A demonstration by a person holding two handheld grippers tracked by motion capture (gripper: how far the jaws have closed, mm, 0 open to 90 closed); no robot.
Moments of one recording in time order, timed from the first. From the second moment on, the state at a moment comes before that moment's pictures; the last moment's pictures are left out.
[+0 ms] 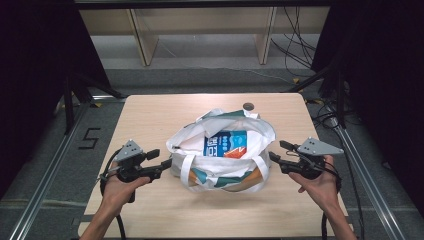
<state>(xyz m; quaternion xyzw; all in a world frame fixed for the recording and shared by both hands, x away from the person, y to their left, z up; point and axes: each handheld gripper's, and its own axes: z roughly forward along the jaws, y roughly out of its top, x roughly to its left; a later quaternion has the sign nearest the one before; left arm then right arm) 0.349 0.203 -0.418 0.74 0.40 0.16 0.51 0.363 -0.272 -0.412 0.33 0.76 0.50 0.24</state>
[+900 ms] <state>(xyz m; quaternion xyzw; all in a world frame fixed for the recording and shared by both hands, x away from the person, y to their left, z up) 0.314 0.207 -0.459 0.74 0.40 0.12 0.52 0.343 -0.284 -0.436 0.35 0.77 0.48 0.22</state>
